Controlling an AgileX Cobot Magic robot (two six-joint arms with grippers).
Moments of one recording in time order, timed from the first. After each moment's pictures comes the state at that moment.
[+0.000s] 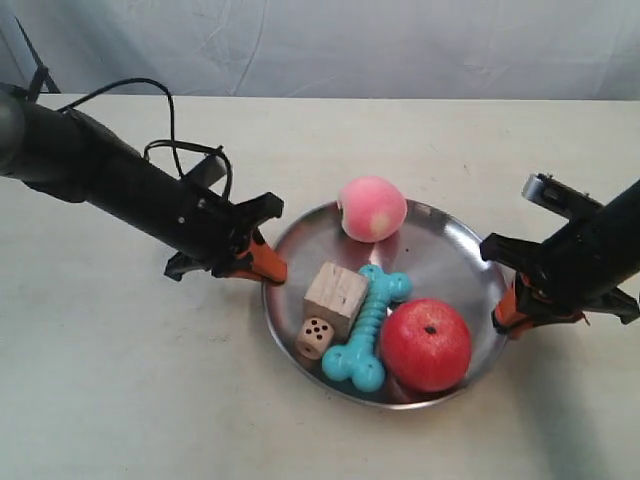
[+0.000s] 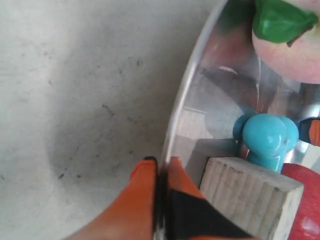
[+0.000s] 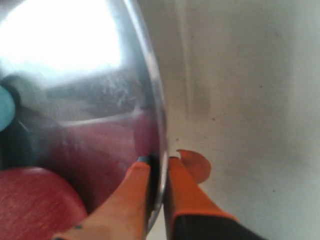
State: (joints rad) left arm -0.34 1.99 -1.06 -1.19 0.85 0.62; right arm -0.10 1.73 -0.80 0.68 0.85 -0.38
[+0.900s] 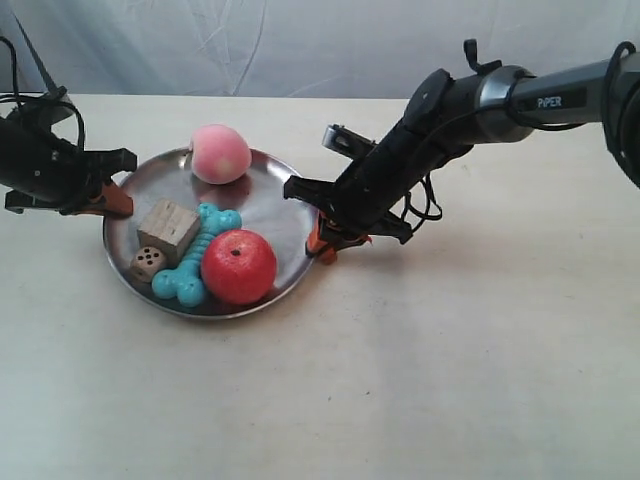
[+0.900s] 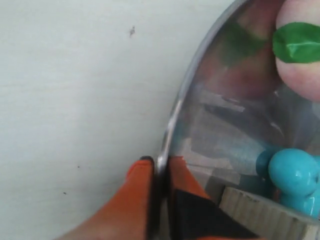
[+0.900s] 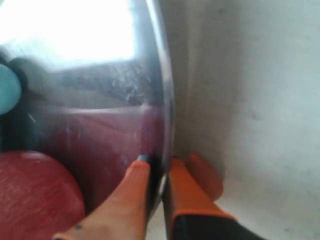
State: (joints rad) left arm 0.04 1.94 -1.11 -0.88 0.62 0.66; right arm 0.31 2.26 -1.52 0.80 0.85 -0.21
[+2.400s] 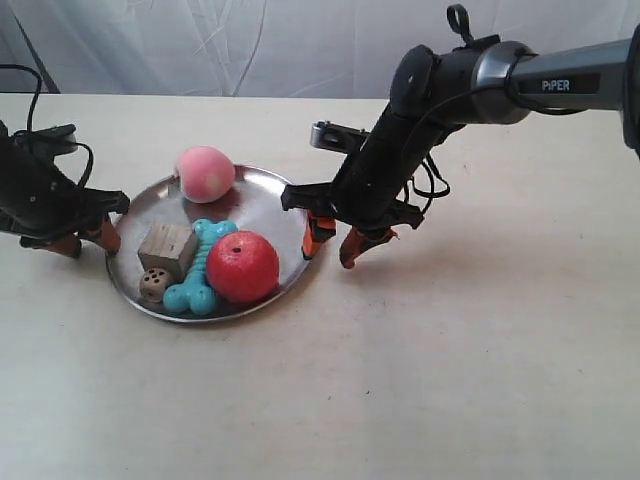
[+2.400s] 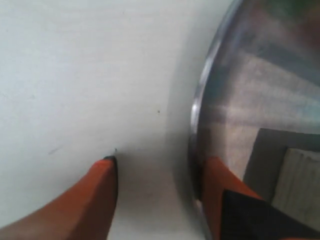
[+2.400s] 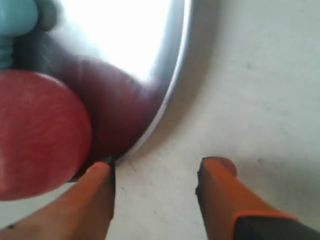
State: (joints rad) left arm 0.02 1.97 -1.12 -0.43 0.63 0.32; right arm 0.34 2.18 -1.55 0.54 0.94 -0.10
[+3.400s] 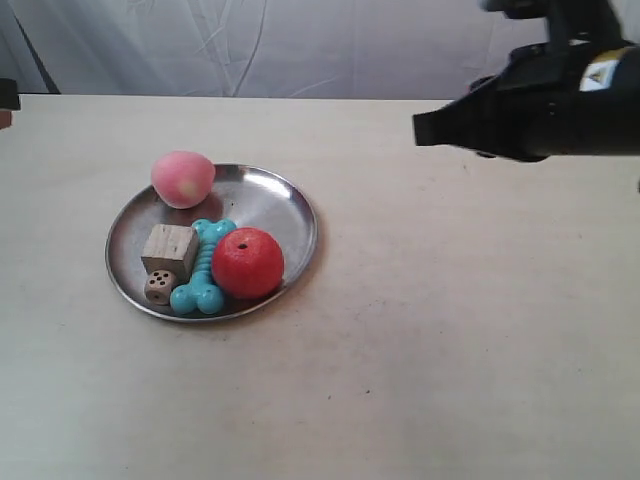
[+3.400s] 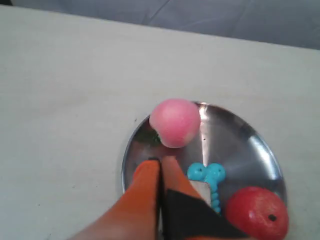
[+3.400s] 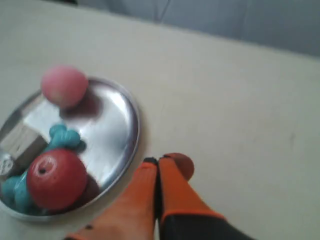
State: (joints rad) left arm 0.02 1.09 -0.78 -0.62 0.46 0.45; right arm 0.34 1.20 -0.82 0.21 0.25 -0.10
